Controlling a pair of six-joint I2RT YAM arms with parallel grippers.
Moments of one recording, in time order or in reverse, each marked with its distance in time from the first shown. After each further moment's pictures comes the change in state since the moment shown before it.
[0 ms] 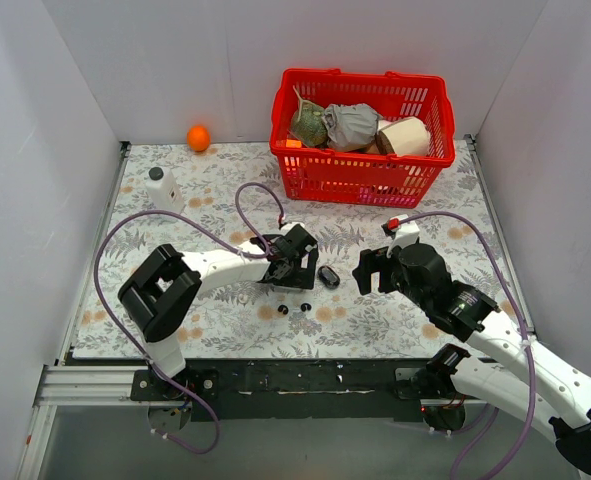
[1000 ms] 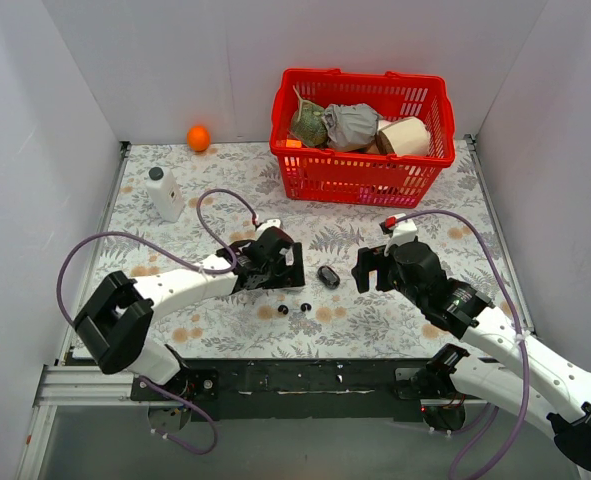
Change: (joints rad) left arm 0.035 -0.296 -0.190 0.068 0.070 -0.152; right arm 0.000 0.041 0.000 0.017 0.026 0.017
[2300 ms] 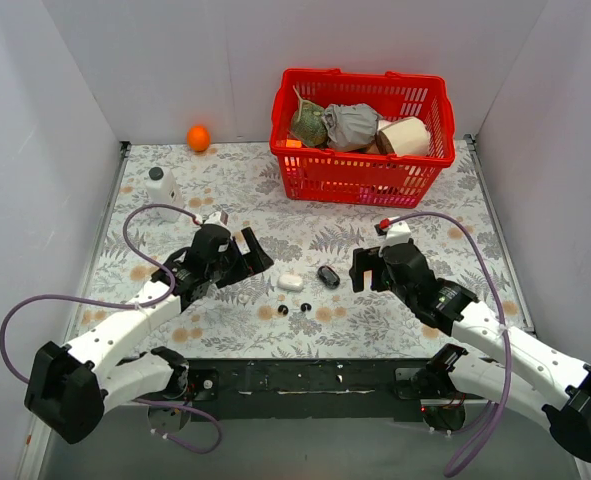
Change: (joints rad) left arm 0.298 -0.406 -0.211 0.029 0.174 -0.051; right arm 0.000 0.078 -0.066 0.108 0.049 0.034
